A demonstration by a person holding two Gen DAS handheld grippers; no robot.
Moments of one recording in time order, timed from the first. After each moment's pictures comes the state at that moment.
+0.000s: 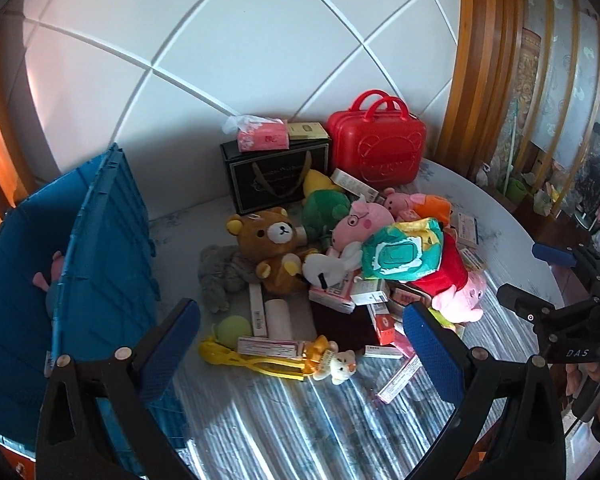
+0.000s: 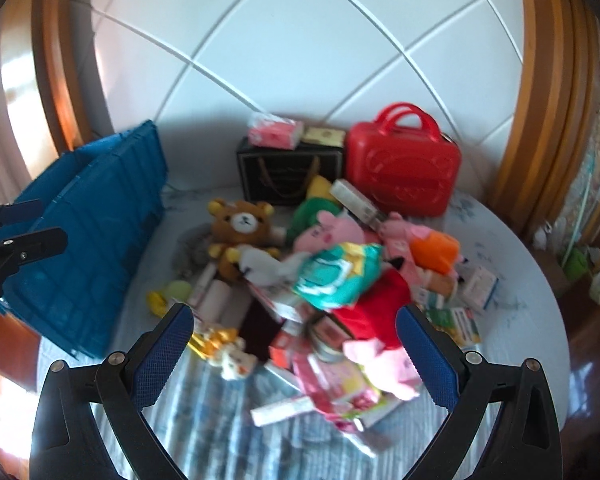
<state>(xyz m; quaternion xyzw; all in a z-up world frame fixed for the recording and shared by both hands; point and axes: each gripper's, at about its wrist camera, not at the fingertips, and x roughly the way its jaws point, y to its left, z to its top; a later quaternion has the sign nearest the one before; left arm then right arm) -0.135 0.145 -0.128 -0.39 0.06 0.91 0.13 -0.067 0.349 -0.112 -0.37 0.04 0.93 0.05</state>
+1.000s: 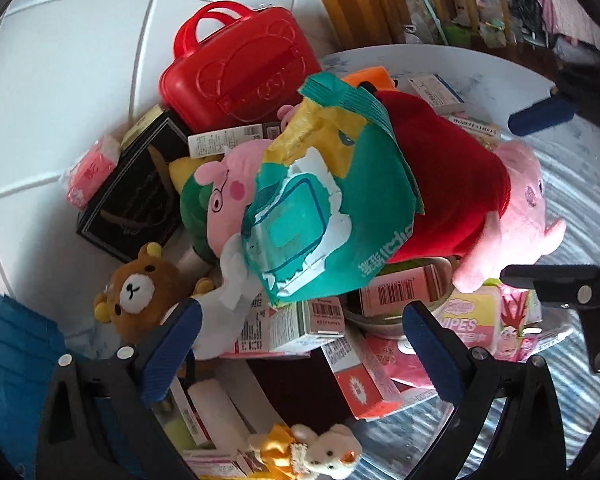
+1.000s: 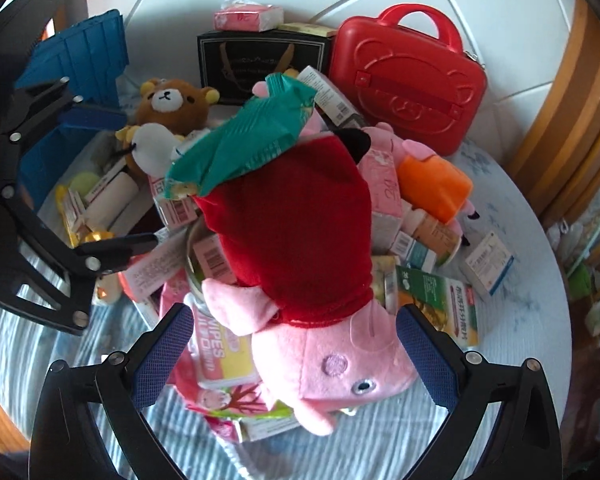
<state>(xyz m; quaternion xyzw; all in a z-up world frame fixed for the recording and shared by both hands) -0.223 0.338 -0.322 -0.37 0.36 0.83 0.22 -0.125 0.446 -0.268 -0.46 -0.05 0.89 0.01</state>
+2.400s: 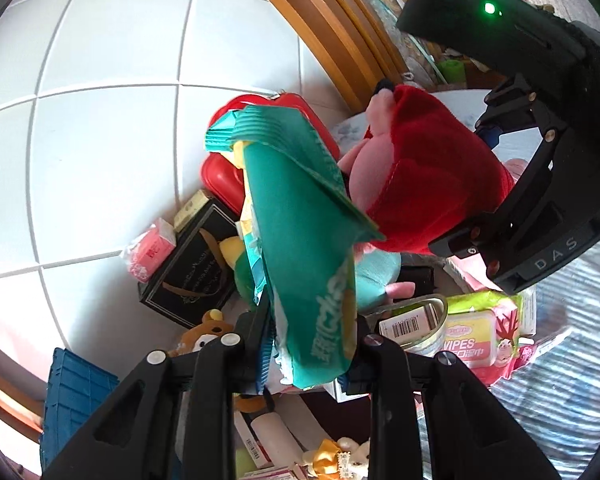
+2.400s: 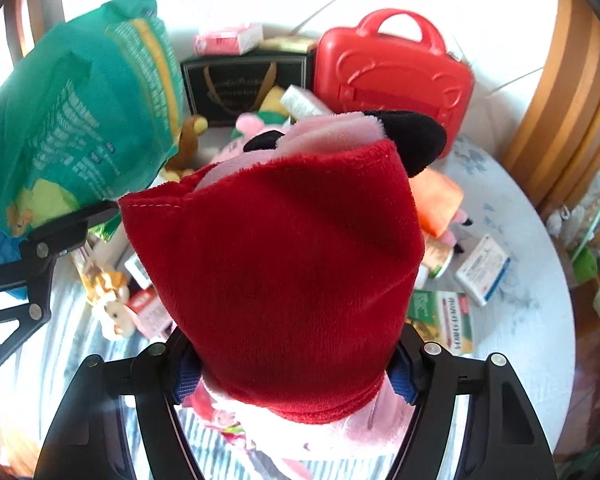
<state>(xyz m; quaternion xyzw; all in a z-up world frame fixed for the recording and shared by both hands) -0.165 0.322 -0.243 -0.24 0.37 0.87 0.21 -0.131 0.456 -0.216 -0.45 0.01 0.89 0.02</state>
